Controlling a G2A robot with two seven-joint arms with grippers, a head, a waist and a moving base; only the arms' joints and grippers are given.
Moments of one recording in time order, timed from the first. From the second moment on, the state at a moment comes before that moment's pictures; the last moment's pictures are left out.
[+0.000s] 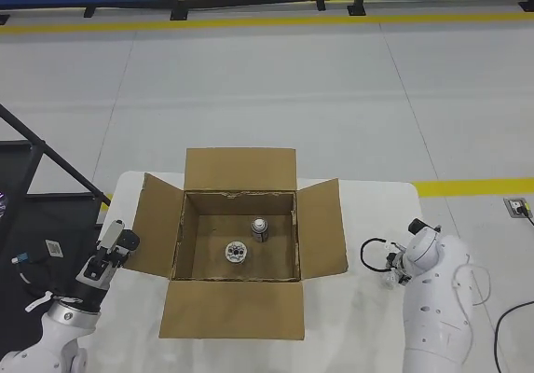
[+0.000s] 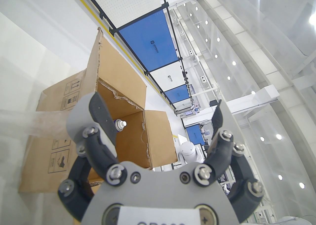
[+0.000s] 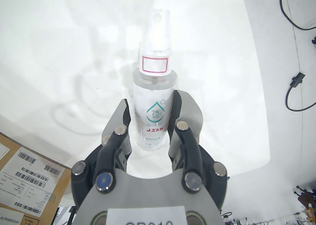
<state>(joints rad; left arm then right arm) 1.52 -1.17 -1.79 -1.92 -0.12 -0.26 -0.34 -0.71 -1.75 2.06 -1.19 -1.85 0.29 1.32</state>
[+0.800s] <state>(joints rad) 1.52 -1.17 -1.79 -1.92 -0.12 -0.26 -0.34 -0.79 -1.81 1.41 -1.92 -1.59 0.26 1.33</state>
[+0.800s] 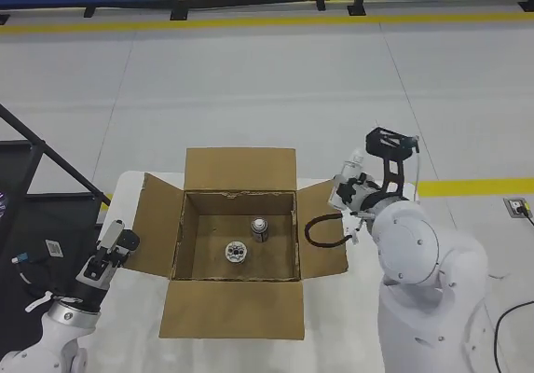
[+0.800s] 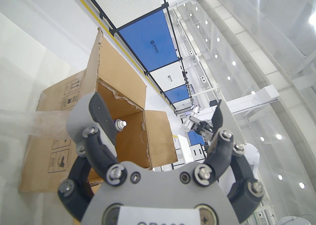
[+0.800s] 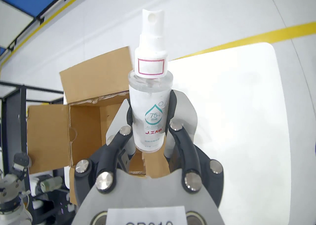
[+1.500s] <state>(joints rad) 1.52 -1.17 -1.79 -1.92 -0.12 -0.26 -0.34 -0.63 -1.83 1.21 -1.35 -1.52 0.17 1.52</state>
